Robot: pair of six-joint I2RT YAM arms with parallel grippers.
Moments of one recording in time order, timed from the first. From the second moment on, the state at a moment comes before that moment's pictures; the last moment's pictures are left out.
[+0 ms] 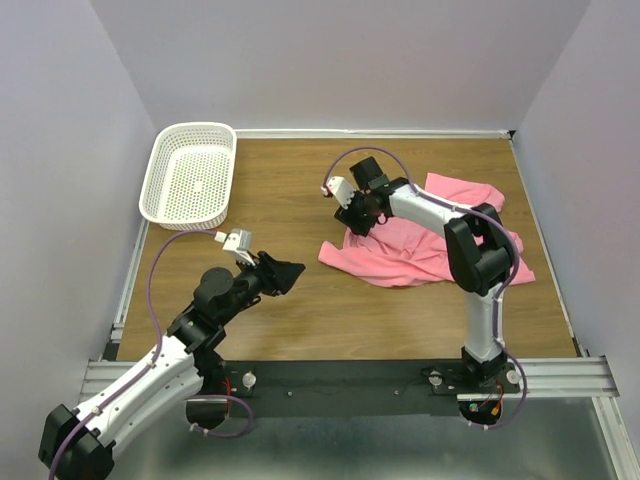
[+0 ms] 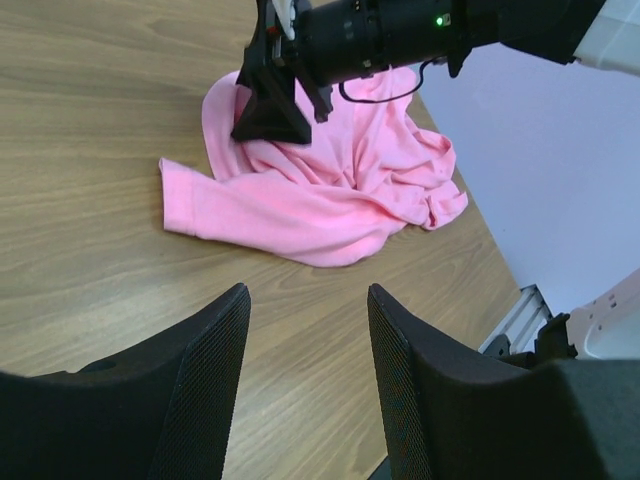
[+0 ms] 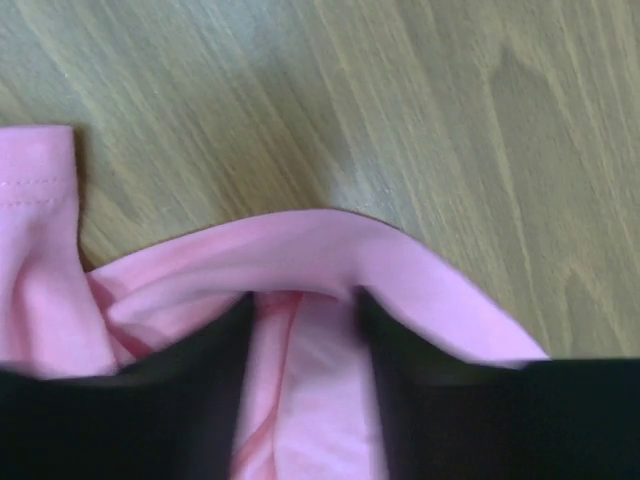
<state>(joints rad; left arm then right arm) -0.65 0.55 0.27 0.18 0.05 -0.72 0.55 2.05 1.51 -0.50 -0.16 -0.58</state>
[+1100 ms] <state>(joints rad) -0.65 1.26 0.44 0.45 0.16 -0.65 0.45 1.59 1.10 -0.46 -0.17 -0.41</state>
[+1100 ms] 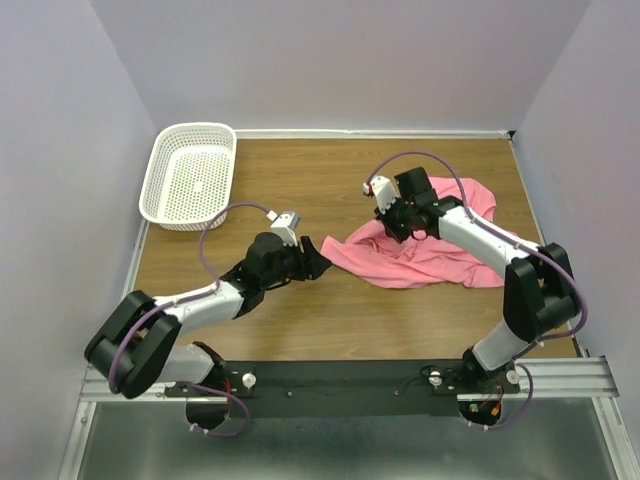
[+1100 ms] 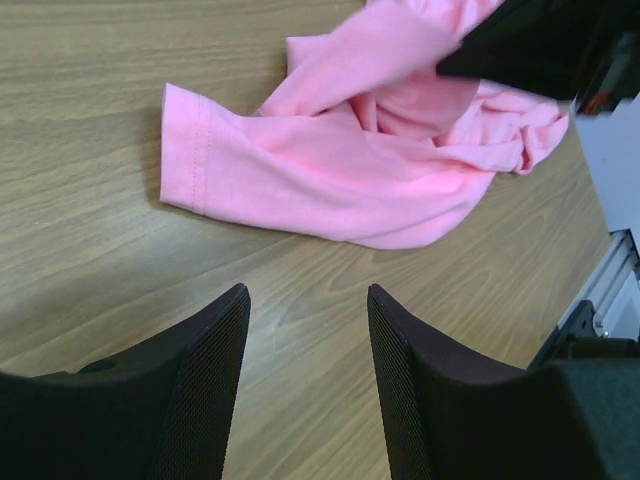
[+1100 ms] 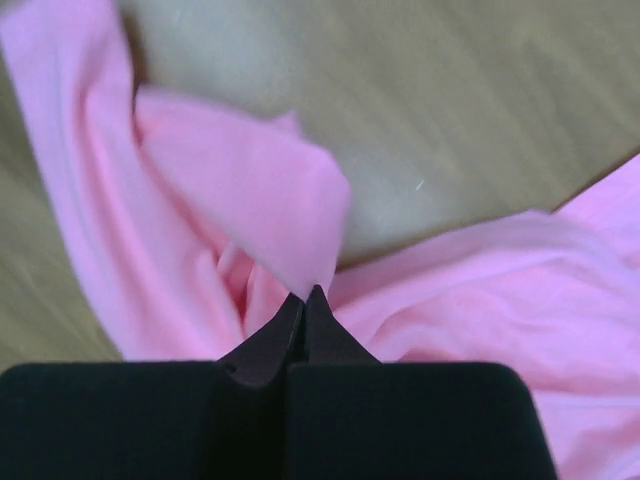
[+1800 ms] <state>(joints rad) -0.65 1.21 0.47 0.42 0.11 -0.58 0.22 1.82 1.32 -0.15 -0.13 -0.06</state>
